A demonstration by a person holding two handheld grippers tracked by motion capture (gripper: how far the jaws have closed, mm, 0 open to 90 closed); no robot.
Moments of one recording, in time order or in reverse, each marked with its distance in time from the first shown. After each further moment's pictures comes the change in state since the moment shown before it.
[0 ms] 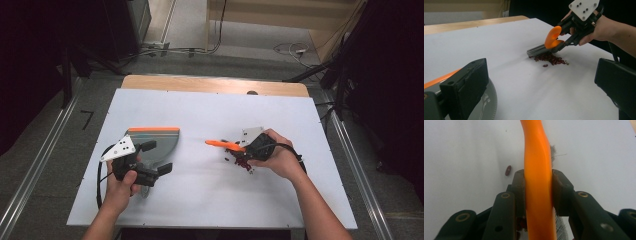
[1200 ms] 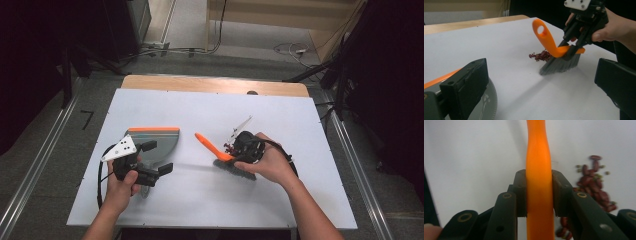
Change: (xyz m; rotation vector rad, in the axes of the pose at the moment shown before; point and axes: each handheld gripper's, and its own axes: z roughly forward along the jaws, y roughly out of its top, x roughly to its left) left arm 0.000 0.000 0.001 0.005 0.005 0.001; right arm 0.010 0.036 -0.005 0.148 0.299 0.333
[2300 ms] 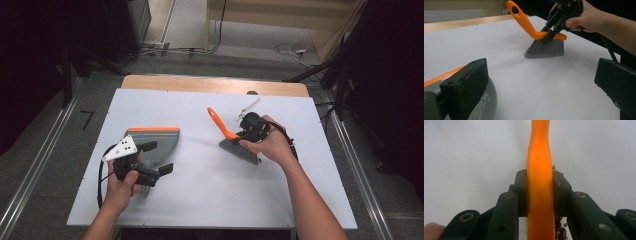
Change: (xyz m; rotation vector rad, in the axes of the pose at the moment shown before) left arm 0.000 -0.001 0.001 0.012 -0.004 0.001; right arm -0.061 0.008 -0.003 -0.062 -0.082 0.070
